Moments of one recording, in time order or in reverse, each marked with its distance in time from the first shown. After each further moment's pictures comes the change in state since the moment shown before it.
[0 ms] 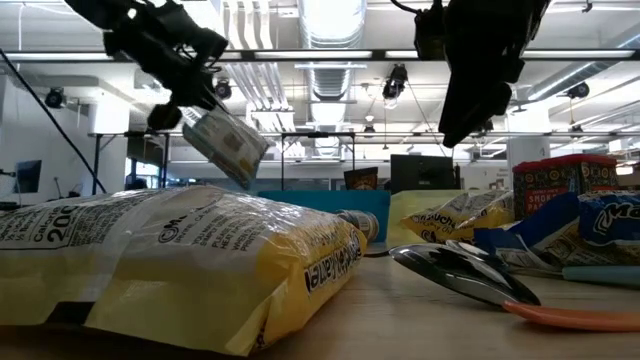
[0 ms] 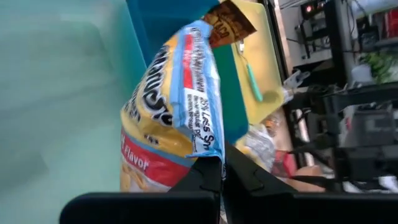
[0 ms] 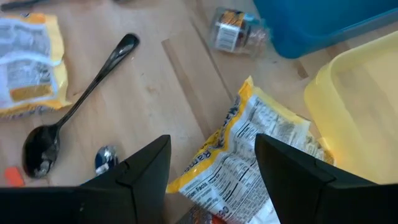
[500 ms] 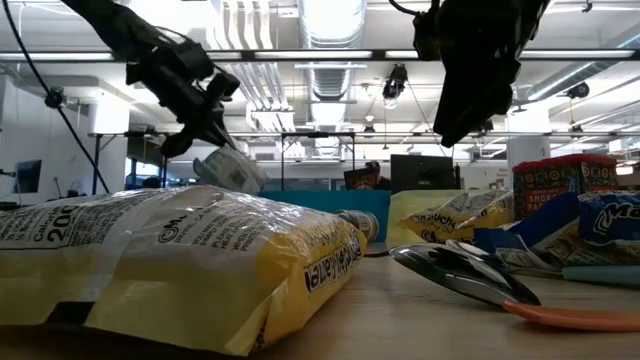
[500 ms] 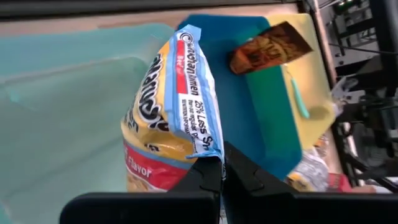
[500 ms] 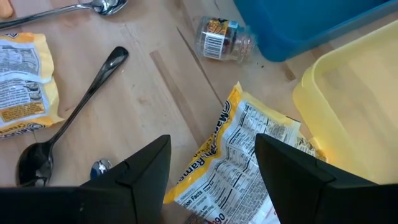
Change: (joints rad) left arm 0.100 0.196 0.000 0.099 -0.027 0.159; right arm 0.000 0.000 0.000 0.001 0.034 0.050
